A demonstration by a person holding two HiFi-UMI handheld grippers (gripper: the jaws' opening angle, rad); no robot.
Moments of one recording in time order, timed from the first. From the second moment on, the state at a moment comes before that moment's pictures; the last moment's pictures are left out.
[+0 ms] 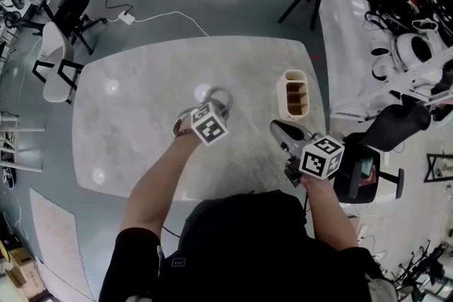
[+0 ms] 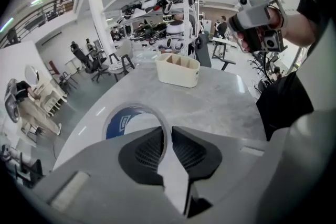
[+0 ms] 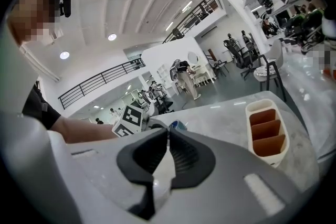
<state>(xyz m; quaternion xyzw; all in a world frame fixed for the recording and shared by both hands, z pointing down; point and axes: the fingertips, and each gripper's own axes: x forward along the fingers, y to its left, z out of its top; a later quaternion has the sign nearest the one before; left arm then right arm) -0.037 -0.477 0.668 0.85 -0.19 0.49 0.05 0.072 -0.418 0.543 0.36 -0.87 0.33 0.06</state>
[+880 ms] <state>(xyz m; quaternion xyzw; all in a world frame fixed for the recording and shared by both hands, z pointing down) -0.184 -0.429 0.532 0.86 -0.40 0.31 0.09 0.030 -0.375 0.468 0.33 -0.90 0.26 0.07</state>
